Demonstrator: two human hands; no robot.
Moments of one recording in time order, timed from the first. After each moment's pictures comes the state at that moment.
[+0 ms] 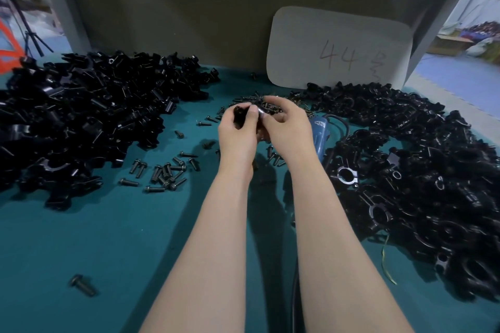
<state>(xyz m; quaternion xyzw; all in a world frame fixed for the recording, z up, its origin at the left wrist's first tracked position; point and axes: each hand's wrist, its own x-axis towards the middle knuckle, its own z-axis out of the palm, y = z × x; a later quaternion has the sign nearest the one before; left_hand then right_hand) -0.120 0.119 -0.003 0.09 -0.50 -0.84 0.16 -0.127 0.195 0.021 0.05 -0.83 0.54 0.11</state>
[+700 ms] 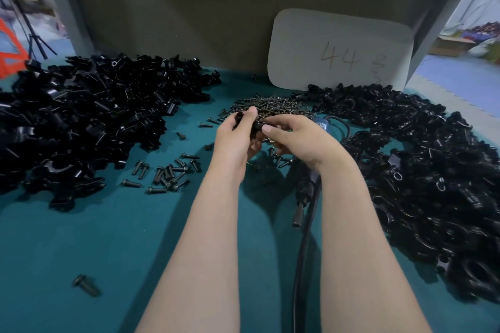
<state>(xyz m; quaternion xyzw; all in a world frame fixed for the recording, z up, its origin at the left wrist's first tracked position) -0.116 0.105 -0.001 0.10 -0.53 -0.84 0.08 -0.124 0.223 0.031 0.14 -0.87 0.47 -0.05</state>
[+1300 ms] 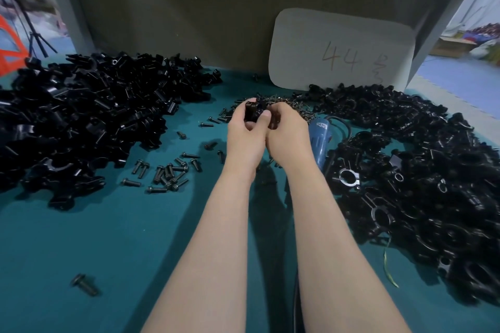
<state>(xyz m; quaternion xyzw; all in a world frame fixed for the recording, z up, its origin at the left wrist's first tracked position) -0.118 0.119 -0.002 0.06 -0.62 -0.77 0.17 -0.130 0.192 0.016 0.09 -0.88 0.44 0.15</state>
